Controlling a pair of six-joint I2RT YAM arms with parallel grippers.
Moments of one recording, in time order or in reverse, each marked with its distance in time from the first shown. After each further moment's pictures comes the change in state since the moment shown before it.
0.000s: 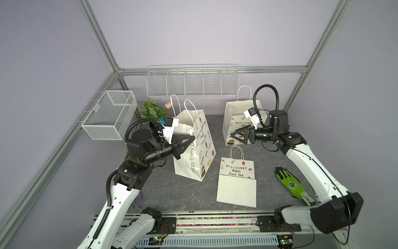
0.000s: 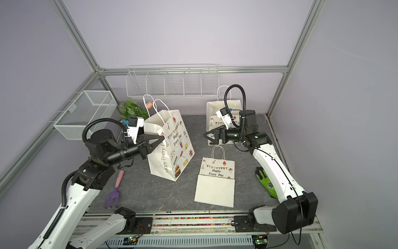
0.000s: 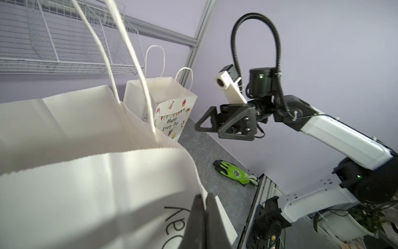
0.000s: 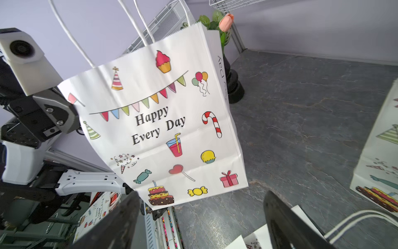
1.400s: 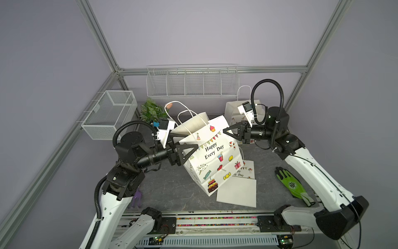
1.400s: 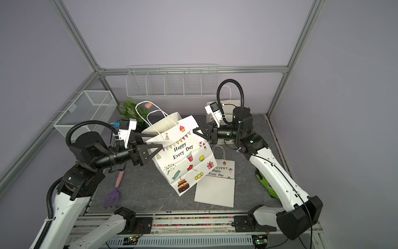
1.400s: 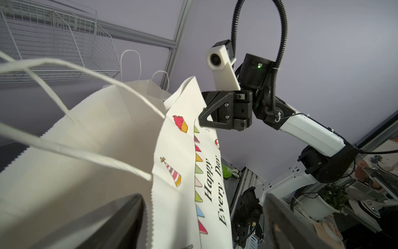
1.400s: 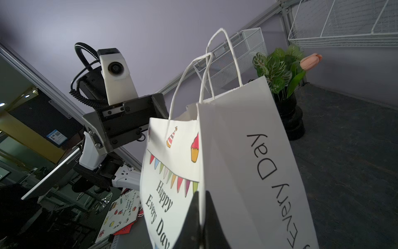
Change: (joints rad) left arm 0.000 -0.038 0.067 -0.099 0.040 -0.008; right arm 0.193 -0.095 0.042 0.247 0.010 0.192
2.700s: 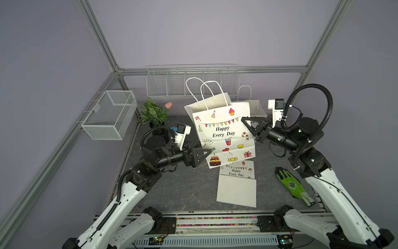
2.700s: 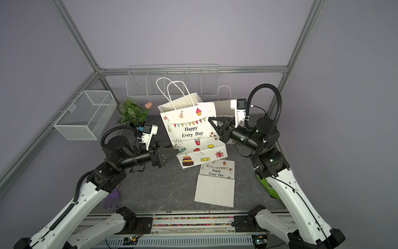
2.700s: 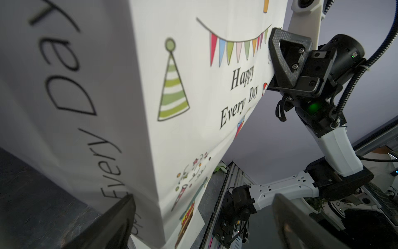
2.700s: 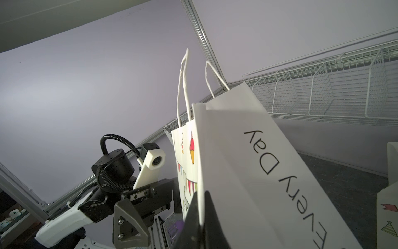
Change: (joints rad) left arm -0.180 0.068 -0.244 0.301 -0.078 -0.161; right arm 0.000 -0.227 -0.071 0.105 0.406 0.139
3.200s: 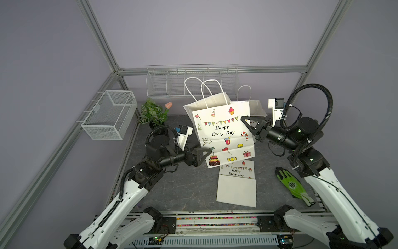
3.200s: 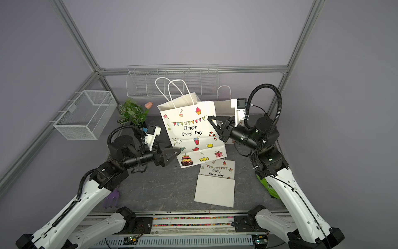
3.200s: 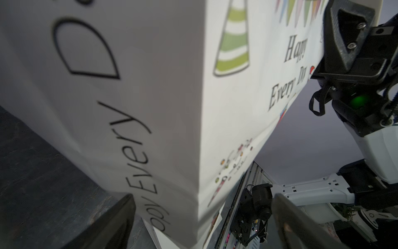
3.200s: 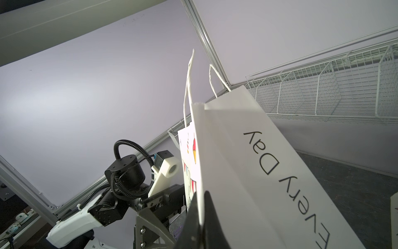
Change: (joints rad) left arm -0.008 -0.001 0.009 -0.113 -0.125 0.087; right arm 0.000 -0.001 -0.002 0.025 -0.009 0.034
